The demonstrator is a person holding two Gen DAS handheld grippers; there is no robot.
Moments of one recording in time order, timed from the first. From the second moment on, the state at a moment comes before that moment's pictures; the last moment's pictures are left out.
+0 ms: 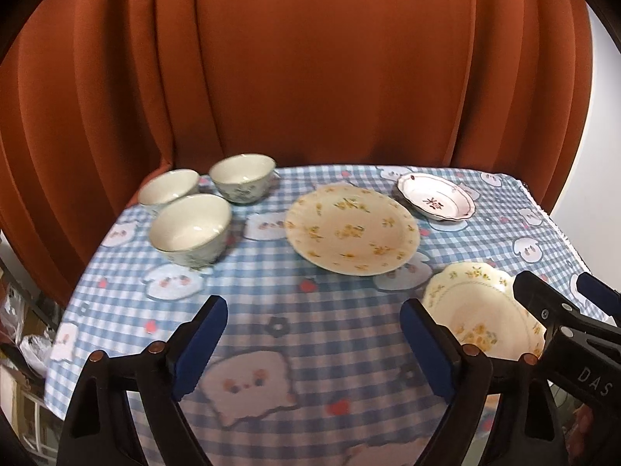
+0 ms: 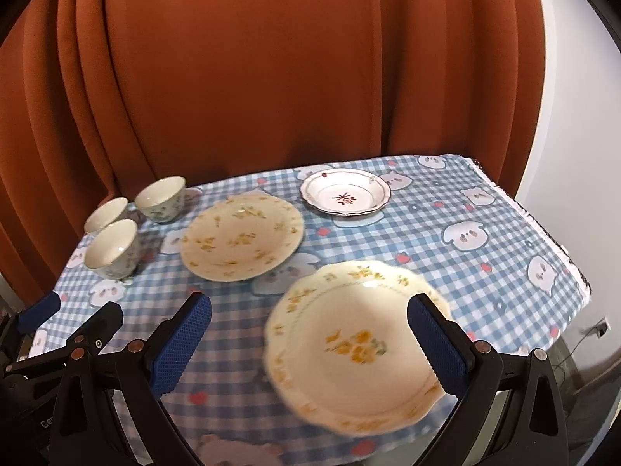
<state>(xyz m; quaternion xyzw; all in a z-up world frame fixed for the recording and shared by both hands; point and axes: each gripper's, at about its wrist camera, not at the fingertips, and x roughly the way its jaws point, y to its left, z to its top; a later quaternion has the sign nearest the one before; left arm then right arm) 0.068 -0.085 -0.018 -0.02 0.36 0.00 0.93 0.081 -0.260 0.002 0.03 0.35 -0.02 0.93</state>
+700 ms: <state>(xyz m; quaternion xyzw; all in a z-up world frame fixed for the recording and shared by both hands) 0.130 -0.207 -0.101 -0.05 0.47 0.03 0.88 0.161 -0.373 -0.082 0.00 0.46 0.05 0.88</state>
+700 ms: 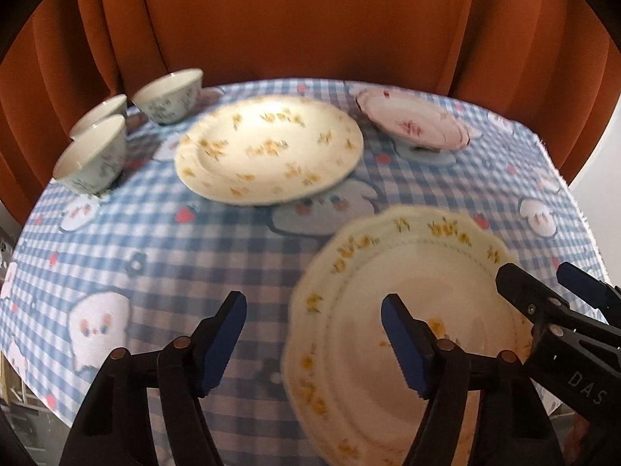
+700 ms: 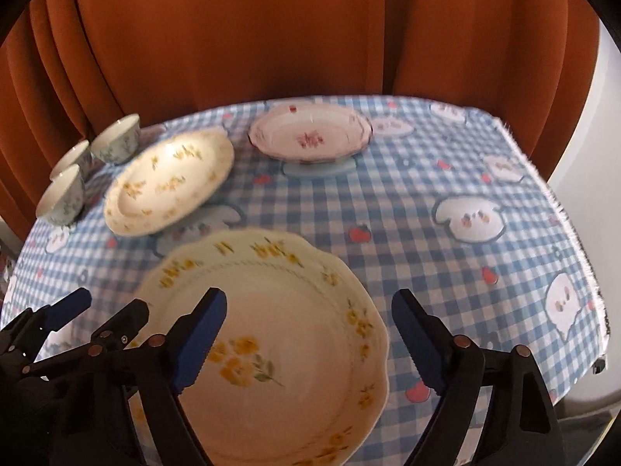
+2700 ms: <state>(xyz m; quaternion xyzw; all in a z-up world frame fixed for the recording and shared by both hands) 0.123 -0.090 -0.110 -0.05 0.53 0.00 0.85 0.160 -0.259 -0.112 0.03 0.55 0.03 0.83</state>
